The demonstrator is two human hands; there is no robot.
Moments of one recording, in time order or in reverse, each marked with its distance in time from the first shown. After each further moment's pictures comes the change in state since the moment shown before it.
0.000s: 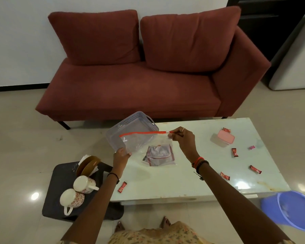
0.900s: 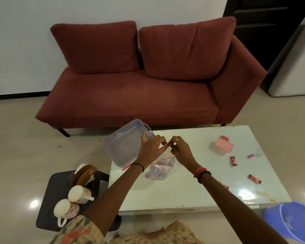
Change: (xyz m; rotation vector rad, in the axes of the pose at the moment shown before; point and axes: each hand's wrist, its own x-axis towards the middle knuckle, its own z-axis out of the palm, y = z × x) left_hand -0.015 0.107 0.102 0.846 -0.004 0.916; right_hand 0.009 0.011 -0.021 -0.389 -0.144 -0.215
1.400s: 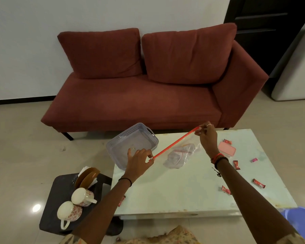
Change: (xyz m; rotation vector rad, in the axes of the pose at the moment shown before) left_hand -0.052 -0.043 0.001 0.046 -0.047 -0.135; right_hand 0.041 0.035 -0.068 0.191 0.411 0.245
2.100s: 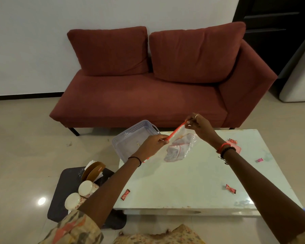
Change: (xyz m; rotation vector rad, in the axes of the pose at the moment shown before) left_hand 0.028 0.038 -0.062 -0.563 -0.243 -0.025; right_hand -0.007 -0.055 0.002 0.058 -0.461 -0.311
